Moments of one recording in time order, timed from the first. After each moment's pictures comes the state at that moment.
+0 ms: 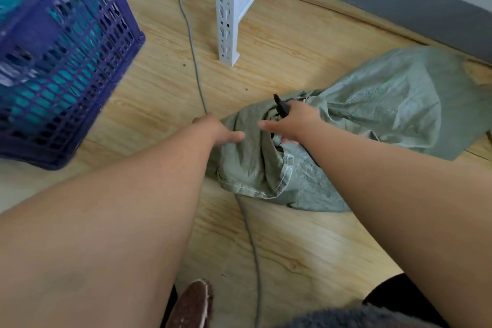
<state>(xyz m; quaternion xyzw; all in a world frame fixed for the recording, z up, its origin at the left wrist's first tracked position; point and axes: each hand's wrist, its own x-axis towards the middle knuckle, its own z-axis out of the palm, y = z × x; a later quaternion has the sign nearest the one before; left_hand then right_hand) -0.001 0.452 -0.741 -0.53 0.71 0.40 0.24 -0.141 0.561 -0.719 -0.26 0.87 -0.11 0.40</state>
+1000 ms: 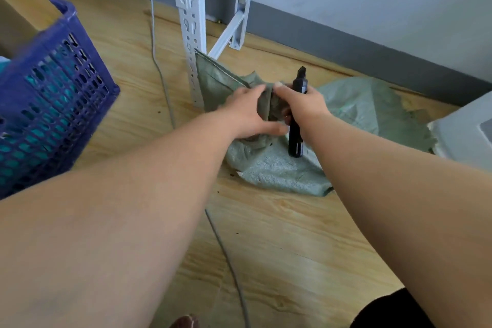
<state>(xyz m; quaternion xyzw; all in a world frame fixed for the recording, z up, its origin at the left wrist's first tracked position) -0.096 0.458 -0.652 -0.27 0.87 0.41 0.03 -0.196 0.552 -0.646 -0.08 0.81 -0.52 0.26</state>
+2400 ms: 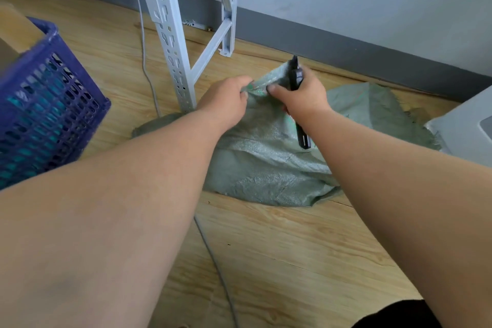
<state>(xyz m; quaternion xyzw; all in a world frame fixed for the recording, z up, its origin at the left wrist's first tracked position) -0.134 0.452 -0.644 -0.30 0.89 0.33 -0.09 -0.241 0.566 -0.627 -0.20 0.84 -0.46 0.19</state>
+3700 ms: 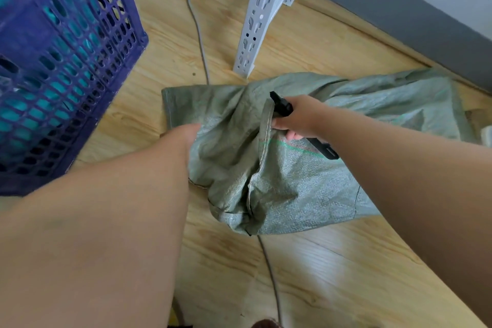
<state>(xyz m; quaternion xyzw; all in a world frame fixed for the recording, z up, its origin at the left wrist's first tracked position) 0.038 0.333 -0.834 -0.68 0.34 0.65 0.01 -0.143 0.458 -0.720 -0.33 0.84 -0.09 0.43</state>
